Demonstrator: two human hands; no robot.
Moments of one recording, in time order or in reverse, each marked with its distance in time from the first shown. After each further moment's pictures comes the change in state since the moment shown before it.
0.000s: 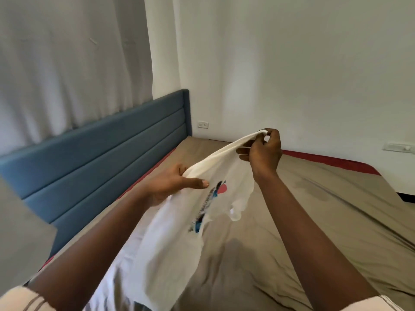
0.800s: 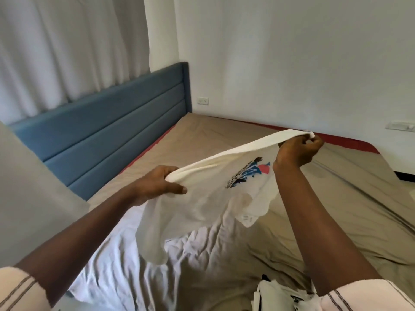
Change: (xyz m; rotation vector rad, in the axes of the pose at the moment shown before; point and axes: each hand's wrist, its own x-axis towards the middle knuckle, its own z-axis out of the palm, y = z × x) left_hand -0.010 -0.089 0.000 0.182 0.051 -0.057; right_hand 0.023 0.051 -0.056 0.183 0.553 0.105
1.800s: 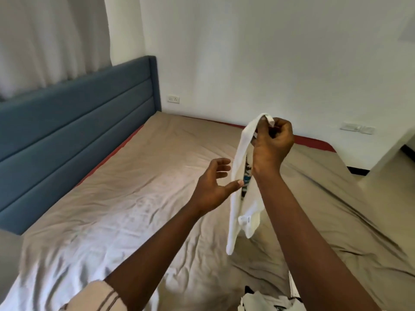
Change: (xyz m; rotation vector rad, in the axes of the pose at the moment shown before) left_hand 0.124 0.069 0.118 -0.362 0.207 0.342; right_hand -0.017 -0.010 0.044 -0.075 -0.299 -0.384
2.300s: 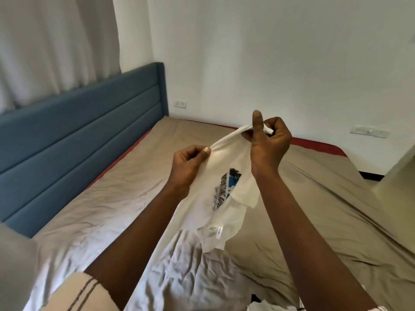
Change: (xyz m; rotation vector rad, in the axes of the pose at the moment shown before) left_hand 0.027 0.027 -0.063 -0.367 0.240 -0.059; right_hand -0.001 -0.012 0.015 0.059 -0.095 -0.006
